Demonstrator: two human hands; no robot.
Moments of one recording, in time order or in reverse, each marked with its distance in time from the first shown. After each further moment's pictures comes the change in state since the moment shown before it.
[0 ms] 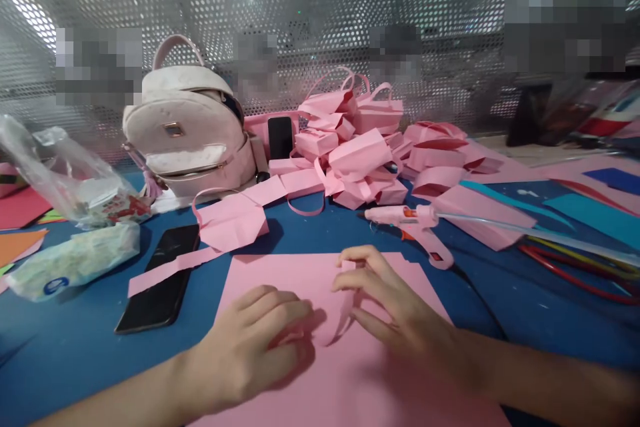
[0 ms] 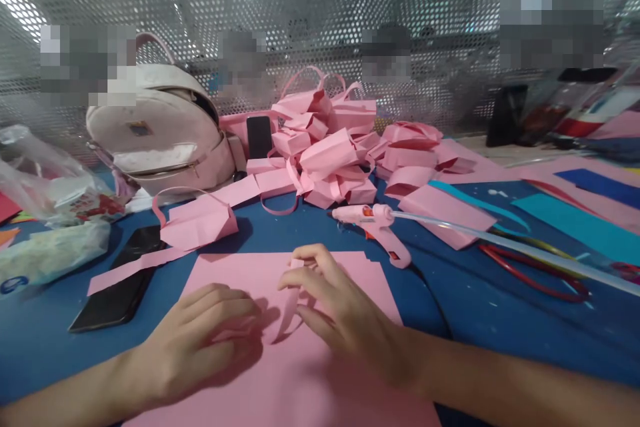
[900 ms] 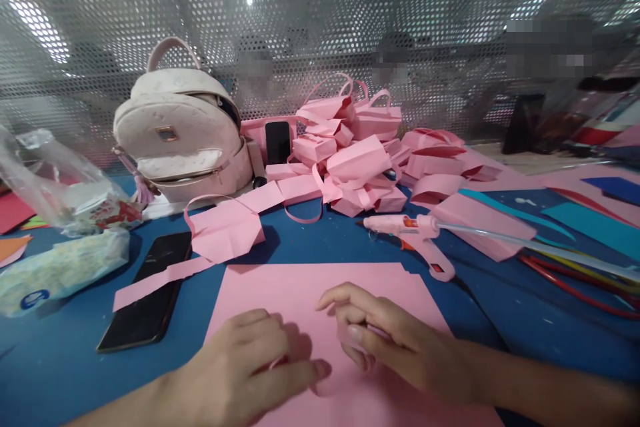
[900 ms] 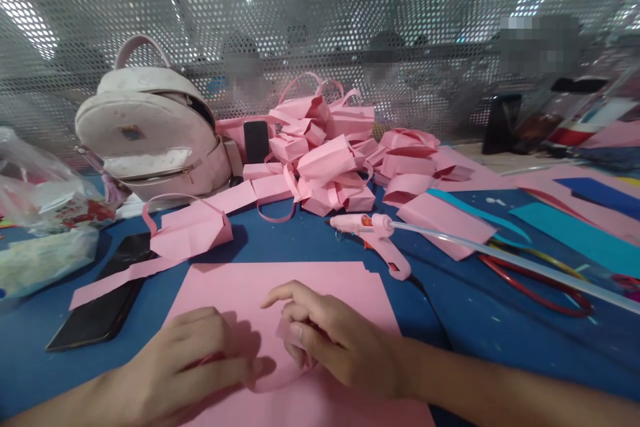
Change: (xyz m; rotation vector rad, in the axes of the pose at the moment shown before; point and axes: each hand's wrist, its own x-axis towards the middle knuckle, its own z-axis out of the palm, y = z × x) left_hand -0.005 -0.005 -0.006 -0.160 -0.164 0.031; right_hand 0.007 -0.003 -0.006 0.671 -0.366 0.295
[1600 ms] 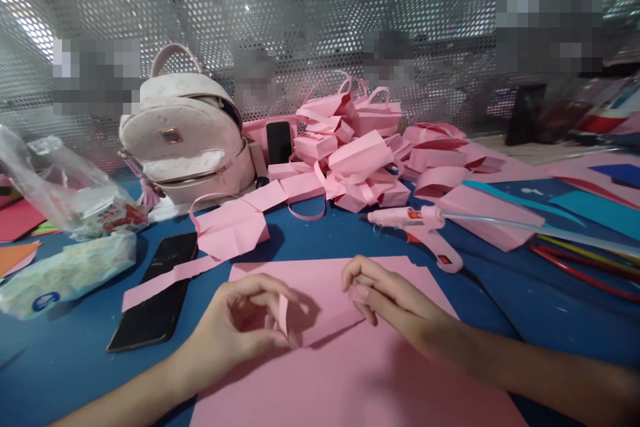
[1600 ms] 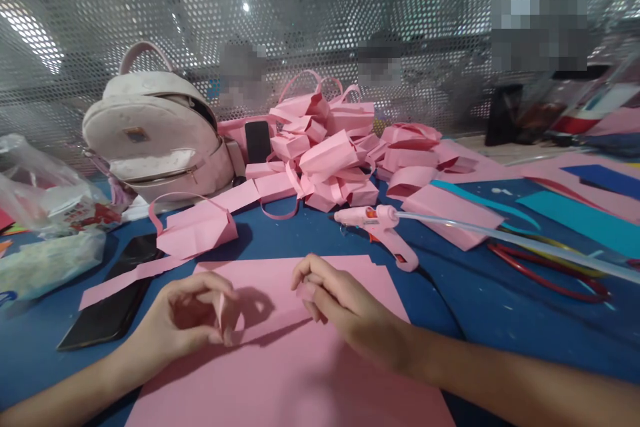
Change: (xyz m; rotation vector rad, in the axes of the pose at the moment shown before) left_hand -0.003 -0.015 0.003 -1.124 0.322 -0.622; right_hand 0.005 0.014 -0.003 -0.095 0.270 0.061
